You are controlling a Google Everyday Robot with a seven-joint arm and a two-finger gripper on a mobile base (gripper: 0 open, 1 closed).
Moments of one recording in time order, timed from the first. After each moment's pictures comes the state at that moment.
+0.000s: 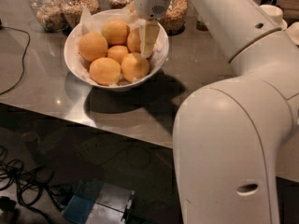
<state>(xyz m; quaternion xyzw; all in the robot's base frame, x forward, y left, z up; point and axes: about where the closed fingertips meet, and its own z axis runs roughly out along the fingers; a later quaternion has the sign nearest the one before) 0.708 0.036 0.921 -0.82 0.54 0.02 0.20</state>
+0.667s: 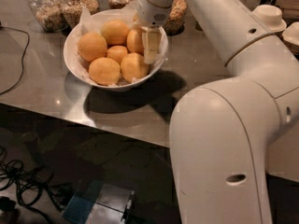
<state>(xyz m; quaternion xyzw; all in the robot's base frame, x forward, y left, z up) 0.716 0.029 0.893 -0.81 0.55 0.03 0.18</state>
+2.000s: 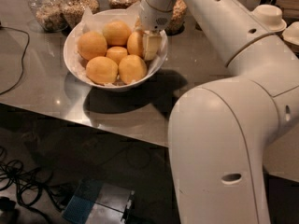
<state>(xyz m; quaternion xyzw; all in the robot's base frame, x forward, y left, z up) 0.715 0.022 0.883 -0.82 0.54 0.03 0.17</state>
